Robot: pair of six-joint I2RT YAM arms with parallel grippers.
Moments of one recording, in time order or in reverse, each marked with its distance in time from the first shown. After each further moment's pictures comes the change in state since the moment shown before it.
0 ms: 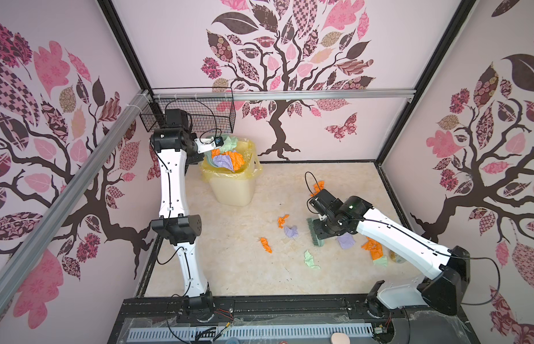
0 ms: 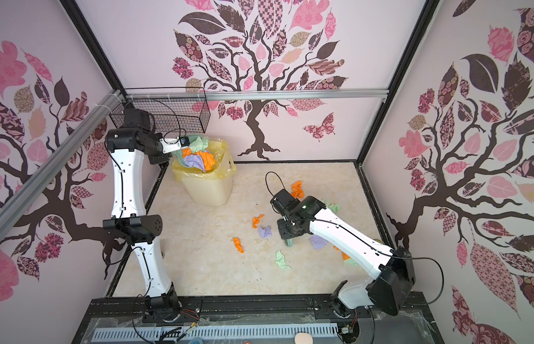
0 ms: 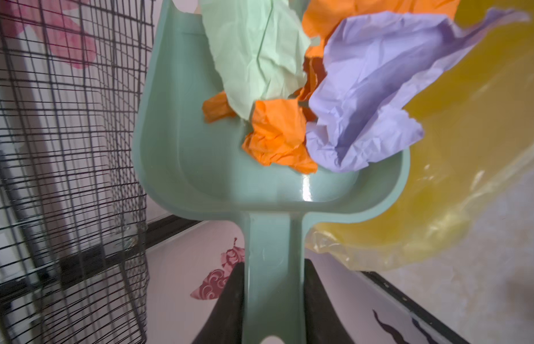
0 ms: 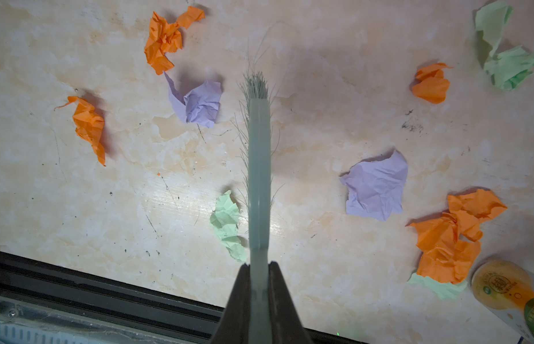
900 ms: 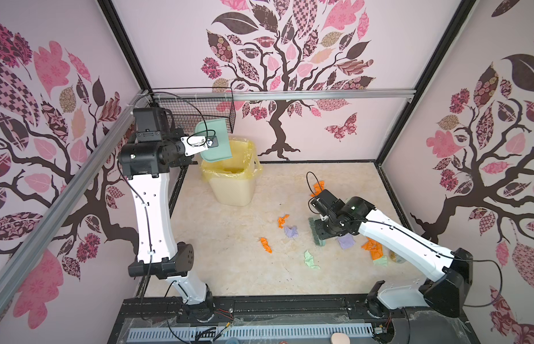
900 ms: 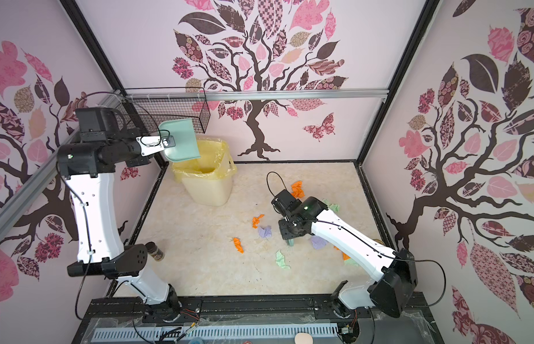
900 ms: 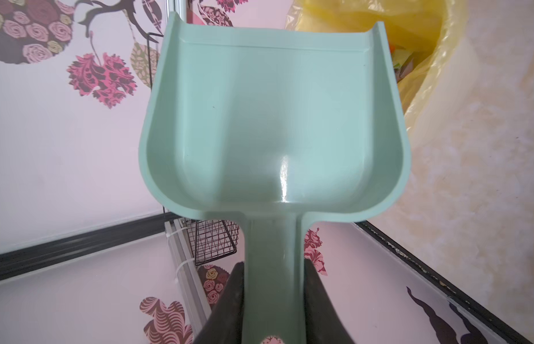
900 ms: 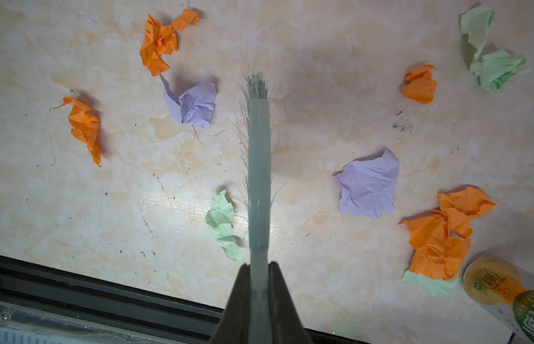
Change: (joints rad) left arm 0.013 -0.464 -0.266 0.022 0.122 0.027; right arm 0.000 -0.019 0.015 -0.012 0.019 0.000
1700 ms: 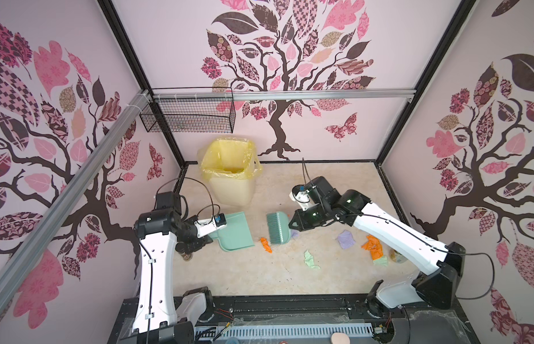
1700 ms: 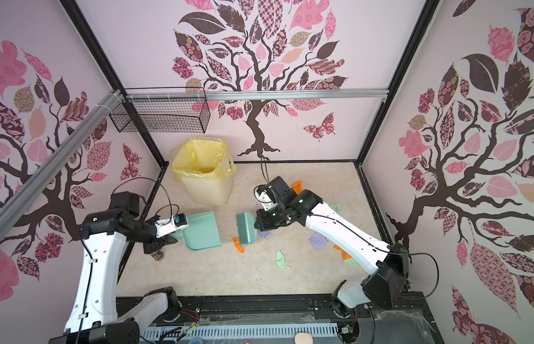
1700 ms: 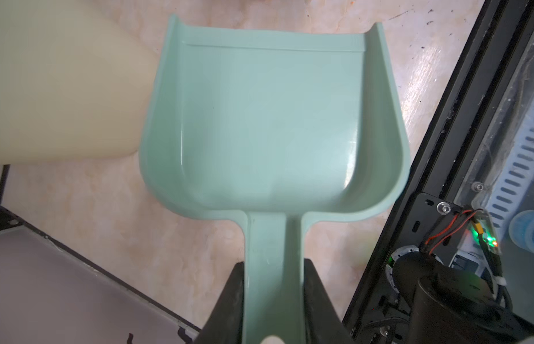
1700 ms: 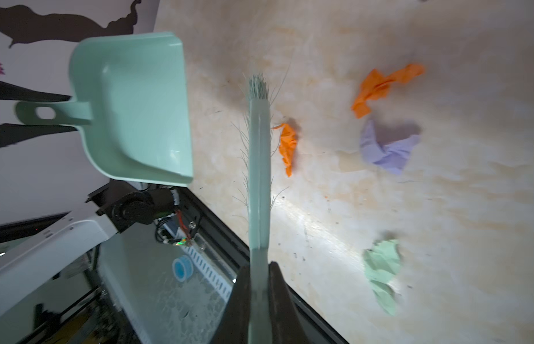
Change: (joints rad) left arm 0.087 -0.658 -1.332 -0.069 0.248 -0.048; right arm 0.051 0.107 0.081 0.331 -0.585 0.070
